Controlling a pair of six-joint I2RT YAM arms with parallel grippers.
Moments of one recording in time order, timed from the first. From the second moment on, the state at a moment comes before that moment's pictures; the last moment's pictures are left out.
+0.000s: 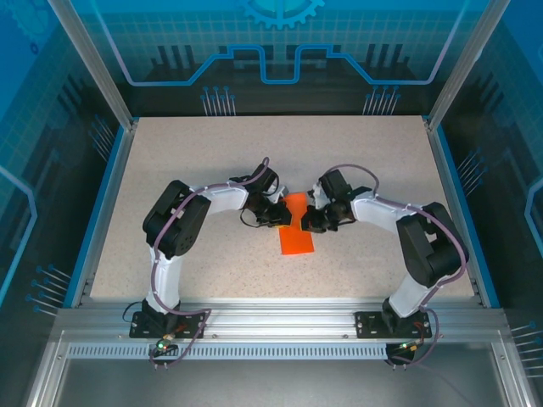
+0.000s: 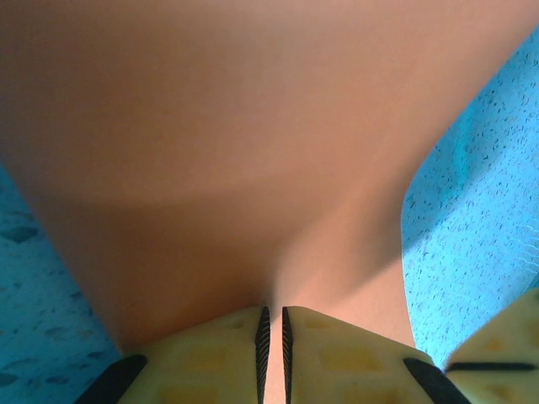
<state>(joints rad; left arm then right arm) -0.54 2.06 1.27 -0.39 0.58 -0.54 0.45 1.68 0.93 -0.46 -0.50 0.48</state>
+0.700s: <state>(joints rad) -0.54 2.06 1.34 -0.44 0.55 -0.54 0.48 1.76 0.94 -0.53 -0.45 0.47</state>
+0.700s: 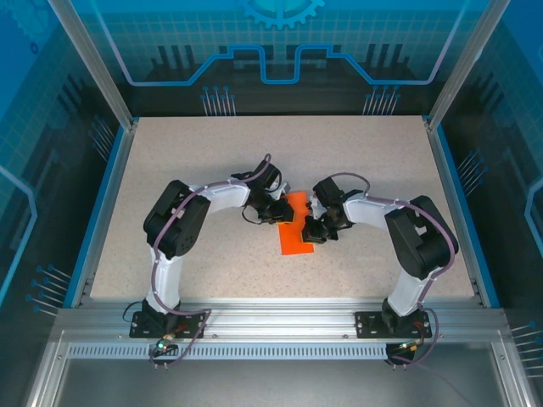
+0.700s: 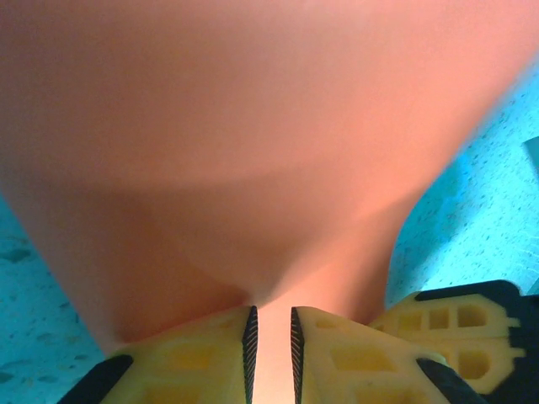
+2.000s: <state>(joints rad) -0.48 2.07 1.23 -0.17 0.59 -0.55 0.48 1.77 0.96 -0.57 -0.44 0.45</state>
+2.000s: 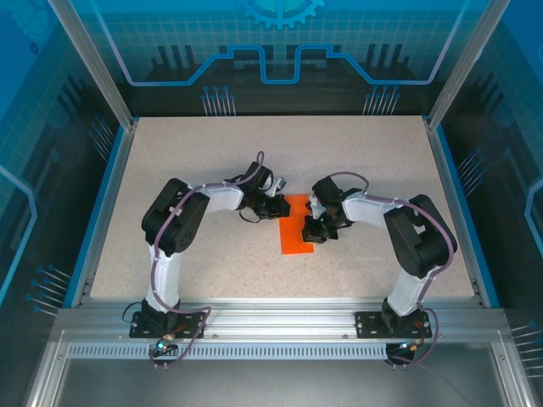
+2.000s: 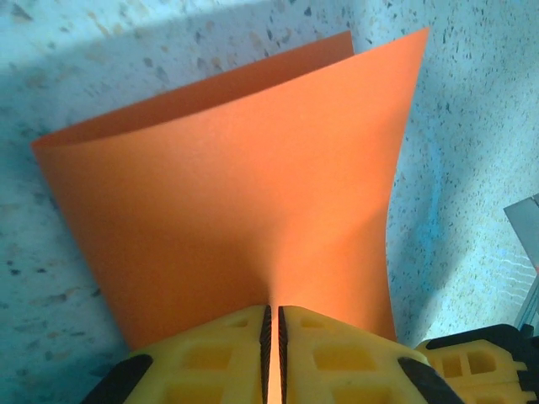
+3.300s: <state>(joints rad) -0.34 2.22 1.56 -0.31 0.49 -0.53 0.48 1.77 0.95 -0.55 -0.45 0.46</state>
